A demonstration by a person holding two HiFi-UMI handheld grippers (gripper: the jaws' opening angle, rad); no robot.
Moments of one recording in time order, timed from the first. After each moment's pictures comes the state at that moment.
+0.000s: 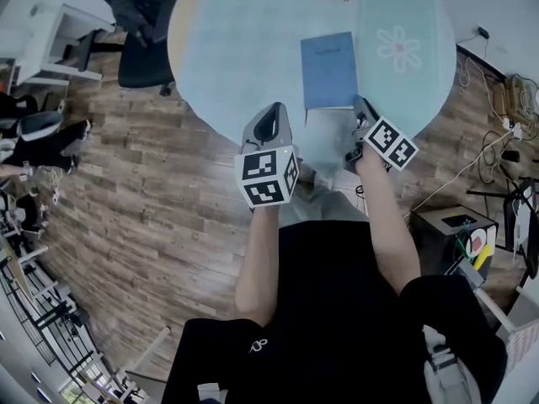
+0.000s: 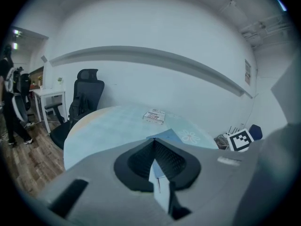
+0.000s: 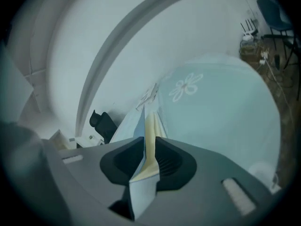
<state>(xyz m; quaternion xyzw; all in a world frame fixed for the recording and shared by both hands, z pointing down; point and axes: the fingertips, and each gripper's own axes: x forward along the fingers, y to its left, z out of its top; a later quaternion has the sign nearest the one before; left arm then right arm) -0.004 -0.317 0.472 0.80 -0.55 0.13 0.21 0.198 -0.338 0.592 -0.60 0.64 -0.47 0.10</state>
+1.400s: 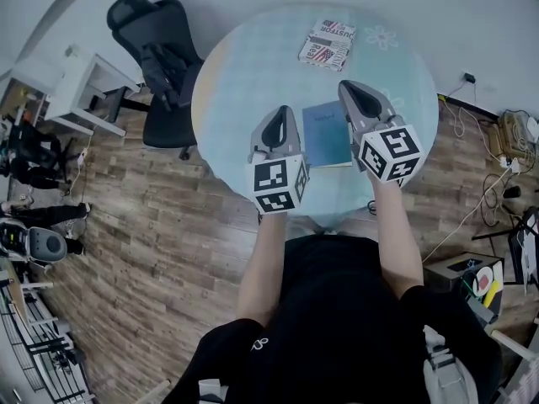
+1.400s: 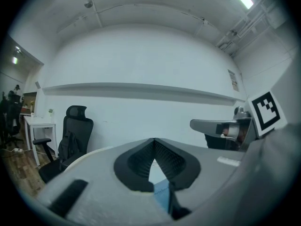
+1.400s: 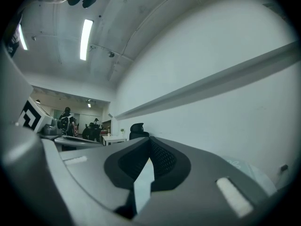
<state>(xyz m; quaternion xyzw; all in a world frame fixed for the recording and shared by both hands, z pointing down) 0.041 -0.379 0.326 0.83 -0.55 0.03 0.05 0.156 -0.398 0.297 -0.49 0.87 -0.02 0.05</state>
